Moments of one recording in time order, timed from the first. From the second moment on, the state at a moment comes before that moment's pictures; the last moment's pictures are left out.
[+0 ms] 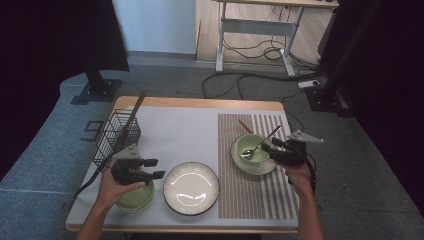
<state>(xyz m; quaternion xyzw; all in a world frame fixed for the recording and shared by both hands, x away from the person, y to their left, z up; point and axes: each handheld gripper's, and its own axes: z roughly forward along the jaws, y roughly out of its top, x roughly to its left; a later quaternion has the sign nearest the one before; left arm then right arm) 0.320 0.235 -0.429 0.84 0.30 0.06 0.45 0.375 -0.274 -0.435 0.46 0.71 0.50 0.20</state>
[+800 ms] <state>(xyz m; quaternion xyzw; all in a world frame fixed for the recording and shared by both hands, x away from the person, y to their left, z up) 0.320 0.236 -0.428 0.84 0.30 0.06 0.45 0.416 -0.235 -0.434 0.48 0.72 0.47 0.19</state>
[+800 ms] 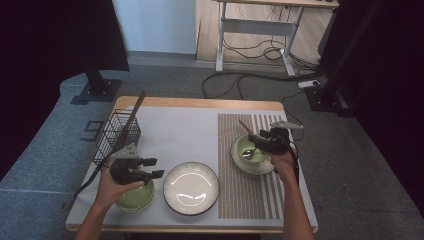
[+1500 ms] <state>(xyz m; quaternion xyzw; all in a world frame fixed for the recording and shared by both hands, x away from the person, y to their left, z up) 0.320 0.235 -0.430 0.84 0.30 0.06 0.45 0.444 -0.214 -0.442 0.49 0.73 0.45 0.17</state>
